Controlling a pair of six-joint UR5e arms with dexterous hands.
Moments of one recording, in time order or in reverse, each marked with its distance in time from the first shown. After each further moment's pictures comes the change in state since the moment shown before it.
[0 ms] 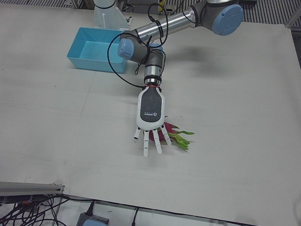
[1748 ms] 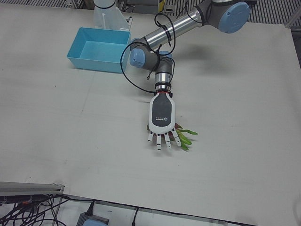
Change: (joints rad) left arm 0.012 0.050 0.033 -0.055 0.002 0.060; right arm 0.001 0.000 0.001 0.000 0.000 0.000
